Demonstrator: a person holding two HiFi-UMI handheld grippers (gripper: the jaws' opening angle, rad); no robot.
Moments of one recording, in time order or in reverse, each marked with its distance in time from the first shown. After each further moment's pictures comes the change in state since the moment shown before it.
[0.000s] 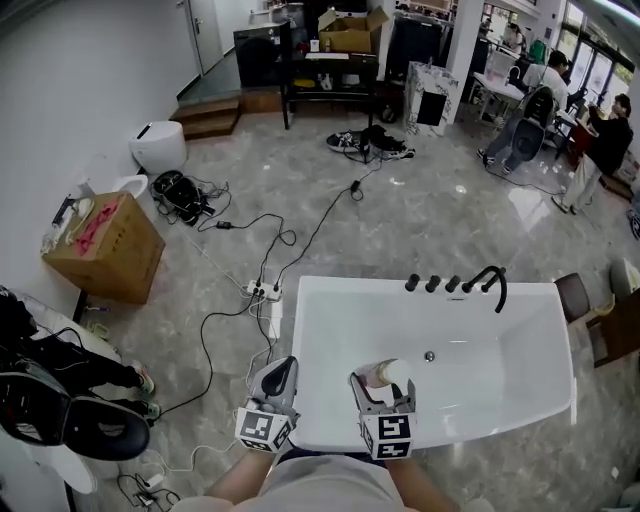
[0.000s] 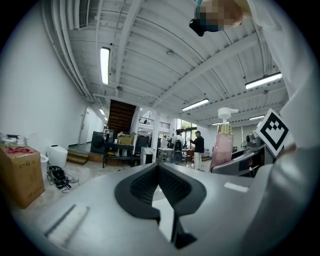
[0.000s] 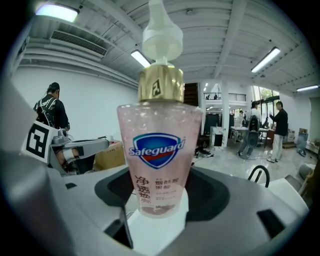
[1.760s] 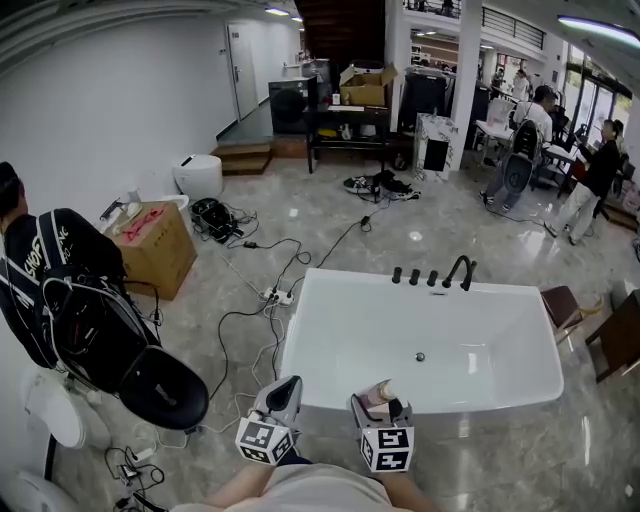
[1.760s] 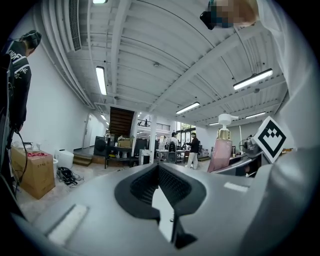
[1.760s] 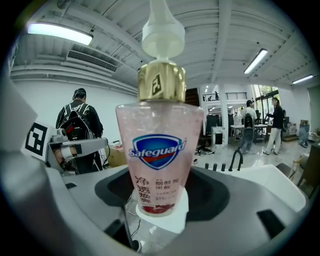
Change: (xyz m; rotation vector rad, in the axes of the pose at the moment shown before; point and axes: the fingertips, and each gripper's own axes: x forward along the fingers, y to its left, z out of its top) left arm -0.248 -0.253 0.029 0.021 0.010 0.039; right arm -0.329 0.034 -0.084 0.045 -0.030 0.084
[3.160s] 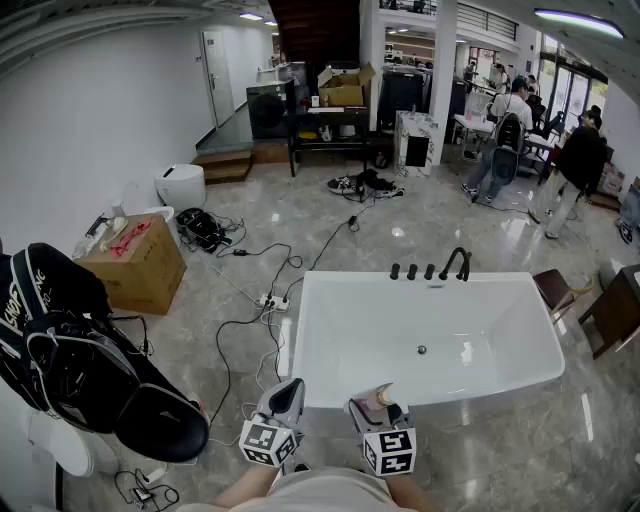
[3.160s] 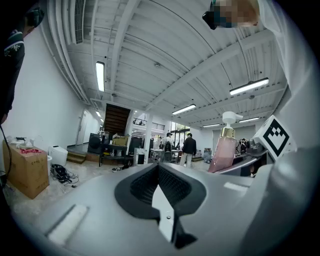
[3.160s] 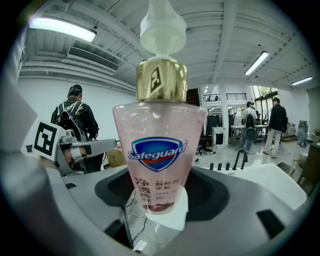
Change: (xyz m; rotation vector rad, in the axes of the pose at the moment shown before) left arm -0.028 0.052 -0.004 -0.029 0.003 -0.080; right arm 0.011 0.073 0.002 -0.010 0.001 -0.010
